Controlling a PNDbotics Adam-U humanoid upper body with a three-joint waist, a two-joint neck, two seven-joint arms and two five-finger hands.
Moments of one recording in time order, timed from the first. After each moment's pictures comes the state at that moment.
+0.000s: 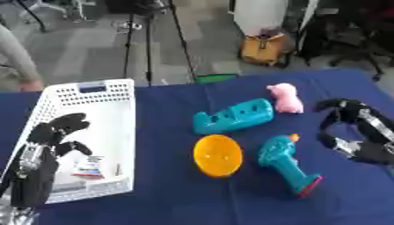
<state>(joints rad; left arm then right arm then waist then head) -0.14 0.26 -0.10 -1.81 0.09 -0.20 -0.09 -0.26 -0.44 -0.11 -1.59 0.16 -0.36 0.40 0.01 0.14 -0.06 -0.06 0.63</state>
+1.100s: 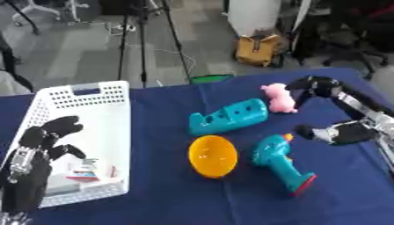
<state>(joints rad) -0.14 0.26 -0.10 -1.81 0.10 -0.20 -0.10 -0.45 -0.52 0.02 -1.53 0.23 -0.51 0.47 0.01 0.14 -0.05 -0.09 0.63</state>
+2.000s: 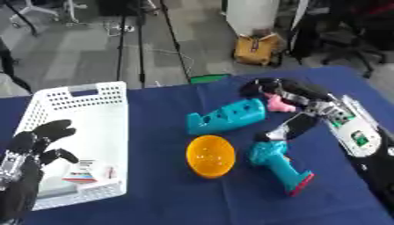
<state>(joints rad) -0.15 0.26 -0.11 -1.81 0.10 -0.19 -0.11 -0.67 -0.47 0.15 -1.22 0.53 -0.69 0.44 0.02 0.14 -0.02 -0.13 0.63</state>
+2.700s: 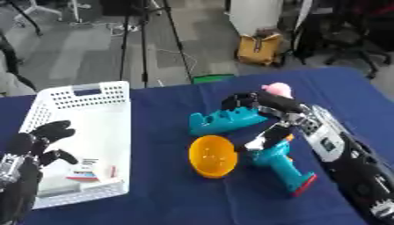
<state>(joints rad) -0.15 0.26 -0.12 -1.81 0.11 -0.19 -0.12 -0.70 -0.38 0.18 -1.12 0.65 -0.72 0.40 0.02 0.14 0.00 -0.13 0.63</state>
